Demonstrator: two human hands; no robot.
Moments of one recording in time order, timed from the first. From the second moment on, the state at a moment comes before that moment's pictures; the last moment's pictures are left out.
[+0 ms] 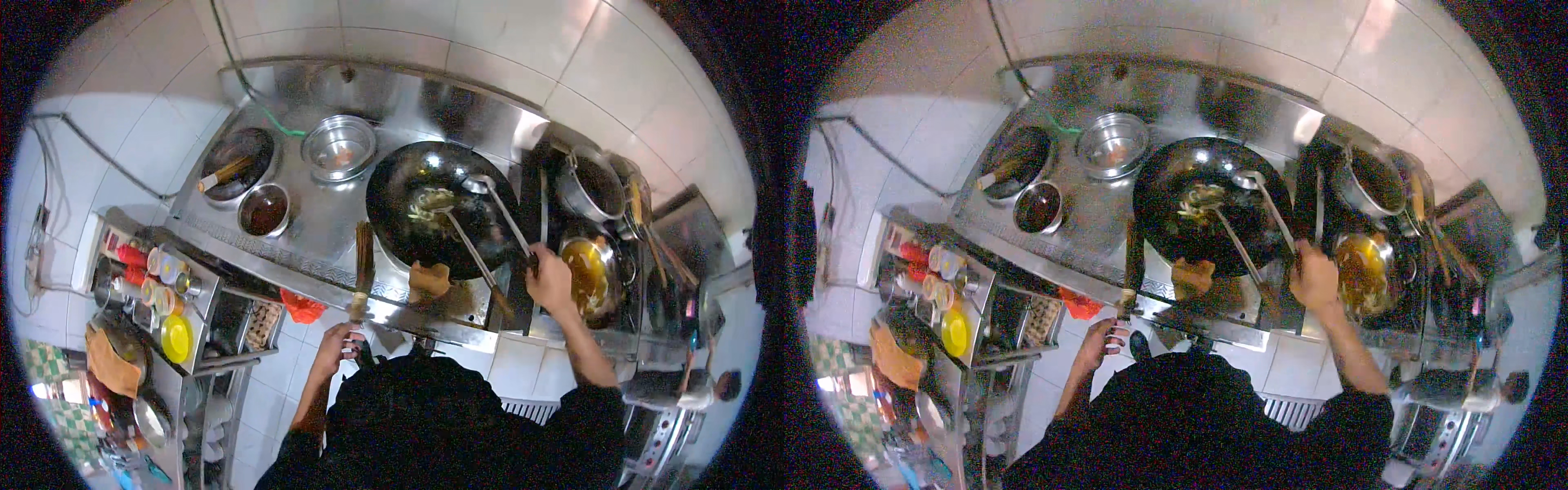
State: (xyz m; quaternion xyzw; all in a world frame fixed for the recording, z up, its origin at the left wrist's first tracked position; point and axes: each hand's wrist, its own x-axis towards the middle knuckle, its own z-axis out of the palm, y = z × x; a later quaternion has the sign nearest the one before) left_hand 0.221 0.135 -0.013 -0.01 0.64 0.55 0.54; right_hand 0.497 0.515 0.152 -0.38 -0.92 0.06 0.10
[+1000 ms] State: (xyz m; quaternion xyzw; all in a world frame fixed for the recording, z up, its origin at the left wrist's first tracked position) left_hand -0.009 0.027 -0.035 -0.02 0.69 0.54 0.49; right_hand 0.170 0.208 -0.118 -0.41 -0.80 0.40 0.16
